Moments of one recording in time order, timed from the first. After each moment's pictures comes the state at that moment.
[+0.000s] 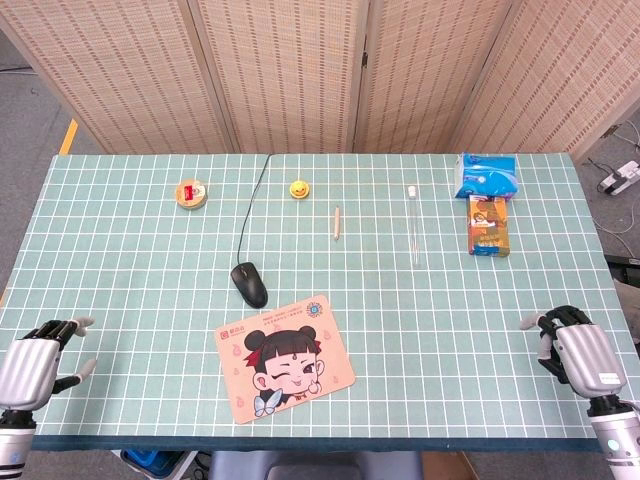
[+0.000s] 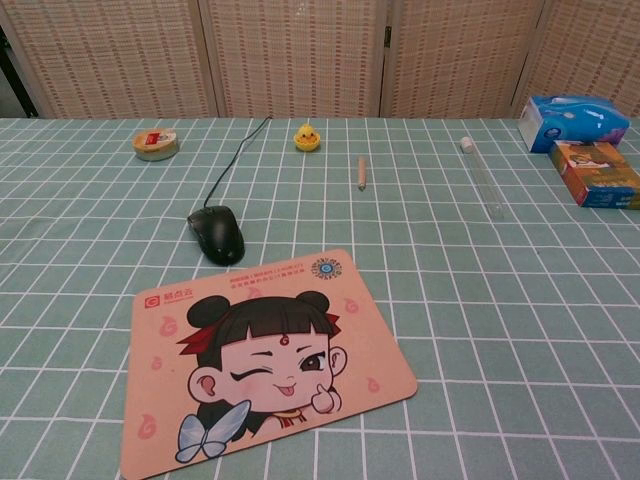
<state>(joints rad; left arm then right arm) -0.11 -1.18 -0.03 -1.55 1.55 1.50 0.09 0.10 -1.10 0.01 -1.57 -1.58 1.44 0.12</state>
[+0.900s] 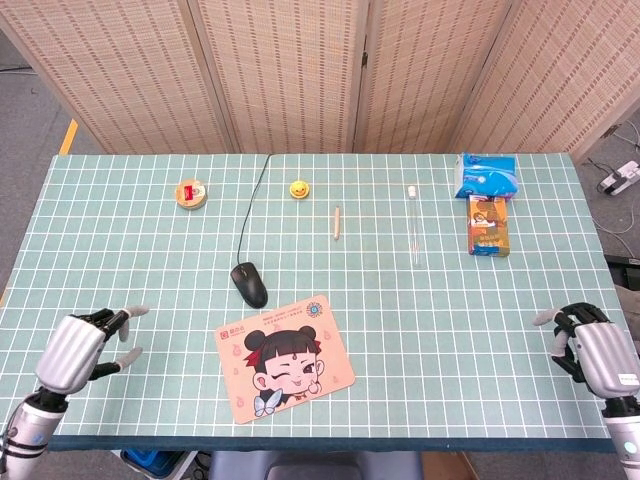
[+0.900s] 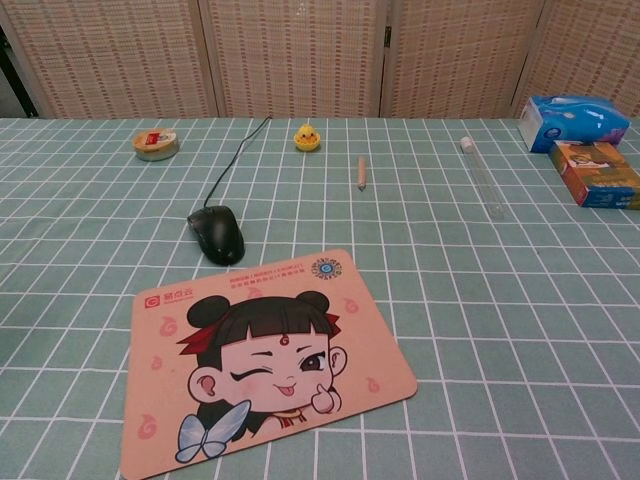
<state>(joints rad) -0.26 -1.17 -0.04 -1.53 1.81 1.52 -0.06 0.09 -1.07 0.02 -1.57 -1.58 1.49 0.20</state>
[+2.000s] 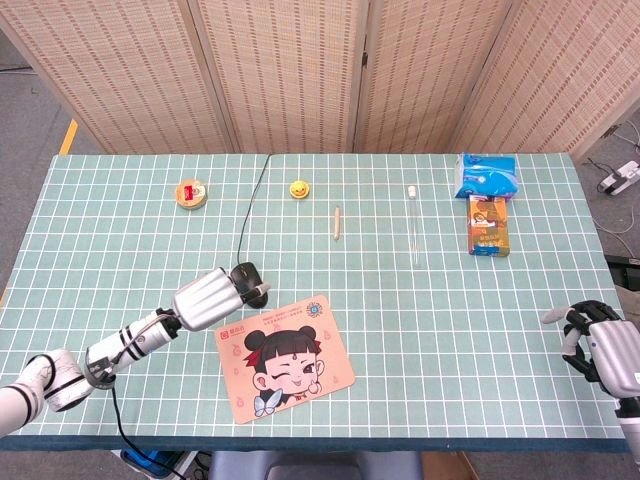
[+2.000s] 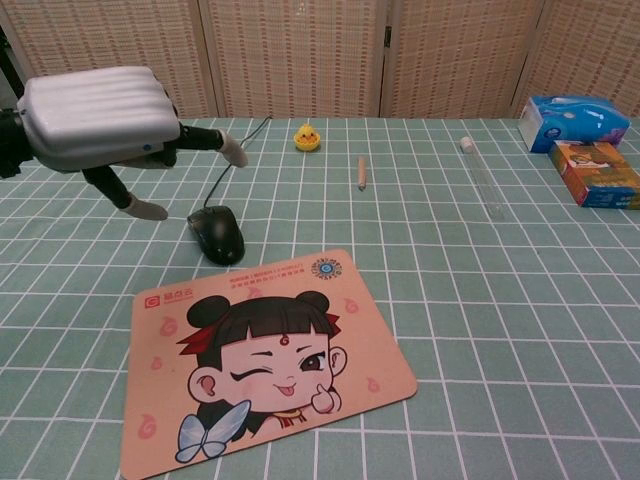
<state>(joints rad) -0.80 -1.38 -0.08 -1.18 2.00 1.14 0.13 0.09 -1.02 0.02 -1.56 -1.59 1.49 0.32</state>
